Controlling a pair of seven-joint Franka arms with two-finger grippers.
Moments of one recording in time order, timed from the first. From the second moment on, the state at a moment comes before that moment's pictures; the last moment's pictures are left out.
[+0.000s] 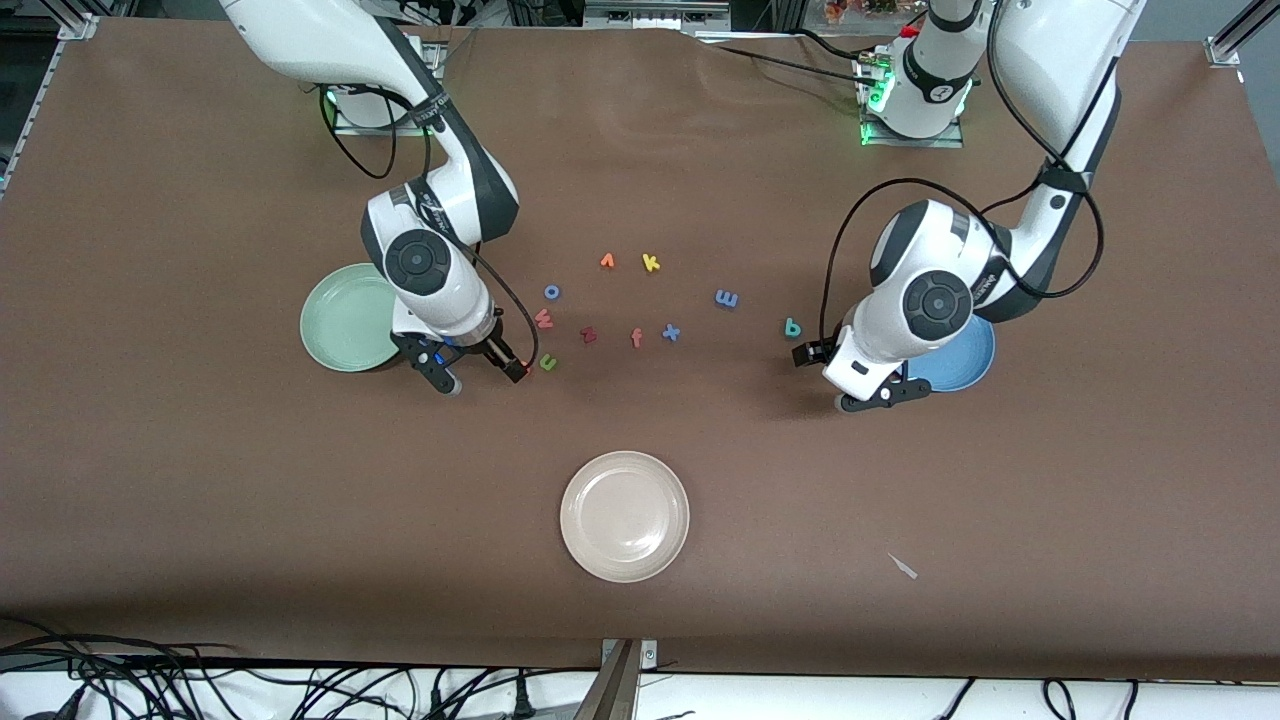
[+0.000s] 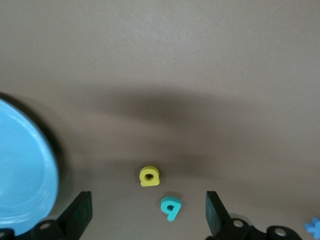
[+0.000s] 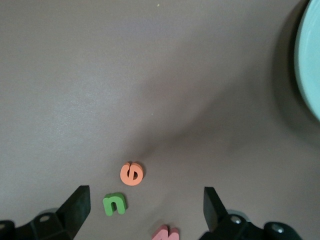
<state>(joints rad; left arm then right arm) -0.12 0.46 -0.25 -1.91 0.01 2.21 -0.60 0.48 0.49 0.02 -1.89 0.01 2.36 1.28</state>
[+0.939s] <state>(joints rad) -0.15 0.55 -0.25 -2.00 0.01 2.38 -0.63 0.50 0.60 0.02 -1.88 0.01 2.51 1.35</state>
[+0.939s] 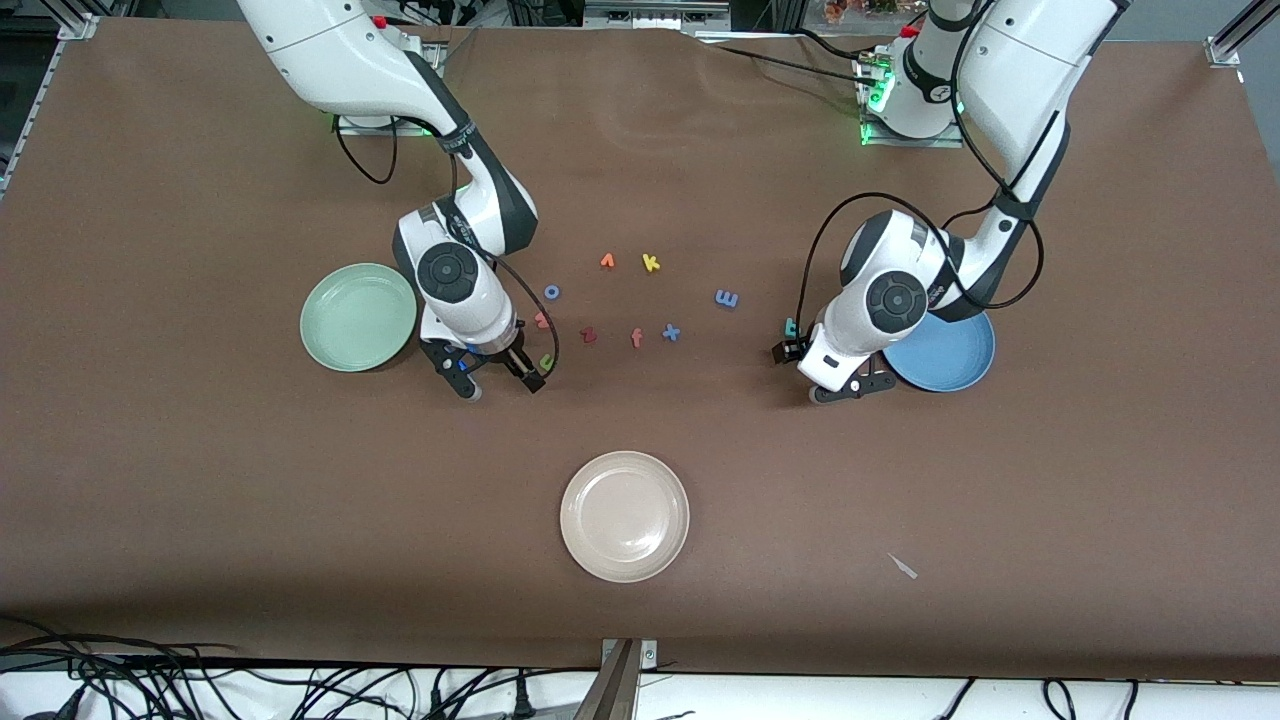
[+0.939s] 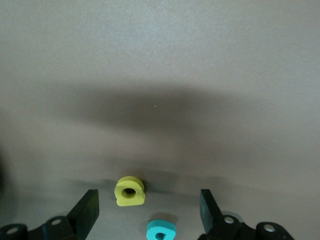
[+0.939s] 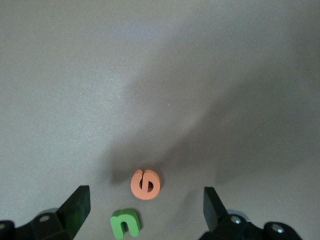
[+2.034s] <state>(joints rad) -0.13 0.55 -0.25 -2.02 0.01 2.38 -0.67 0.51 0.64 0.02 -1.84 0.01 2.52 1.35</state>
